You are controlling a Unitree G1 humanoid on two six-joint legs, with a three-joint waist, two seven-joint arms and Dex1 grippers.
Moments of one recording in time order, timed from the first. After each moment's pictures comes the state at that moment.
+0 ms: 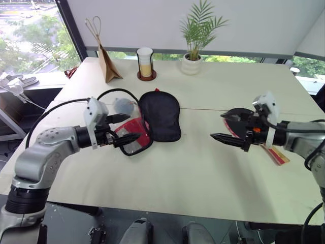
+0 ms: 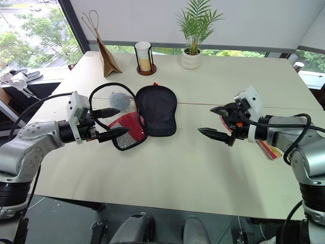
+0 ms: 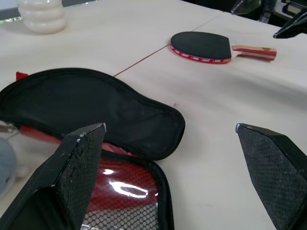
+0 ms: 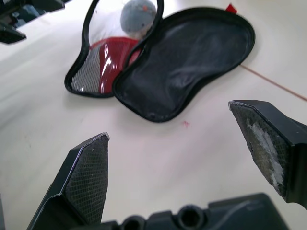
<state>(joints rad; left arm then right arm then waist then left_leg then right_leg) -0.37 0.74 0.12 -0.25 -0.64 0.64 -0.91 -0.34 -0.94 -0.18 -0.33 0.59 0.76 0.93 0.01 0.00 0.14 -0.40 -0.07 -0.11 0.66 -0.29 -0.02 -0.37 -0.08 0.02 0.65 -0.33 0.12</state>
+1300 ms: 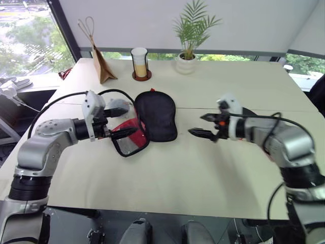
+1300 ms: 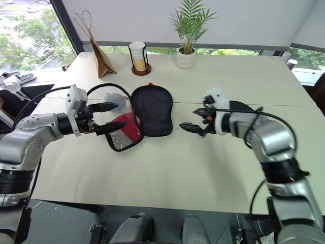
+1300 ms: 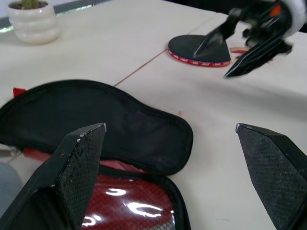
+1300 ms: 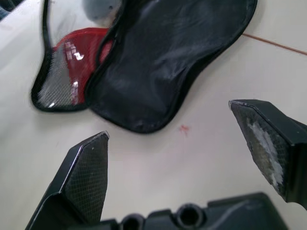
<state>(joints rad) -0.48 0.74 0.09 -0.10 -0.57 0.57 -1.00 -0.72 -0.62 0.17 -0.02 0.44 0.95 0.70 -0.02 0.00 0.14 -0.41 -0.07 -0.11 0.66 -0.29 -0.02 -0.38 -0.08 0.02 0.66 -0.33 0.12</state>
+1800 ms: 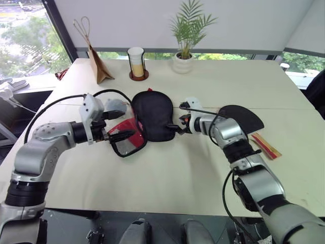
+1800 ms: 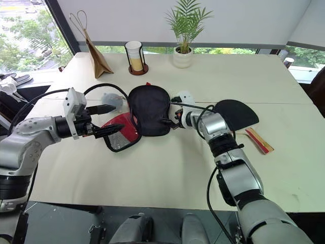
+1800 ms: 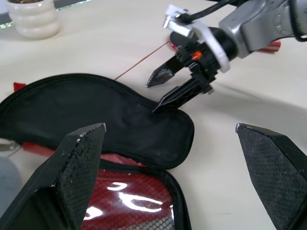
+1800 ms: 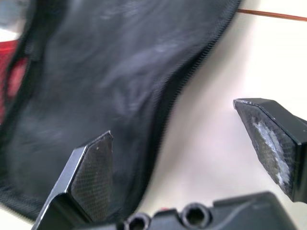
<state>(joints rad) -0.41 0.75 0.11 -0.18 -0.56 0.58 -0.96 -0.95 -0.28 0.21 0.65 0.20 0.67 0.57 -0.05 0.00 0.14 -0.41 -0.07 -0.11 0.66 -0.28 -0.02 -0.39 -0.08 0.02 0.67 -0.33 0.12</state>
